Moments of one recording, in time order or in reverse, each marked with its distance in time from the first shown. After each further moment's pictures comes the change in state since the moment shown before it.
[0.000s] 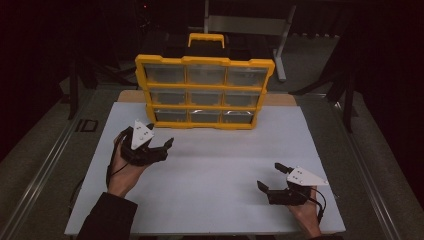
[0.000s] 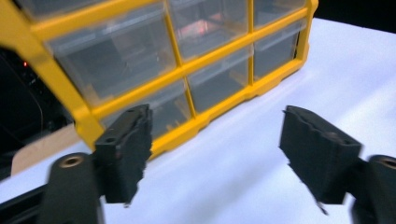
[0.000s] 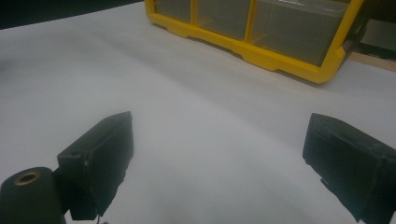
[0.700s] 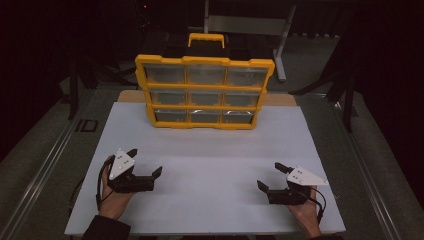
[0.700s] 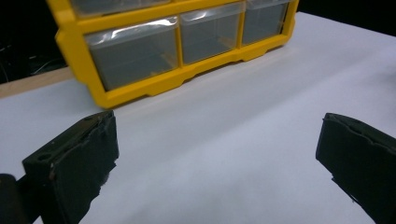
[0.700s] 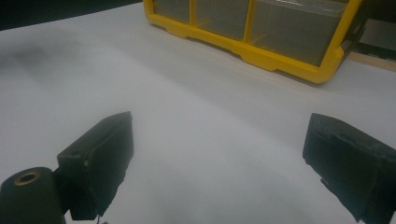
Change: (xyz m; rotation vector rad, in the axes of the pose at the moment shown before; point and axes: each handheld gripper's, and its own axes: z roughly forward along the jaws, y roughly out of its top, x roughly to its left) left arm 0.003 -0.086 -0.023 -0.032 -0.058 -0.127; right arm 0.000 0.000 0.000 -0.002 -0.004 0.003
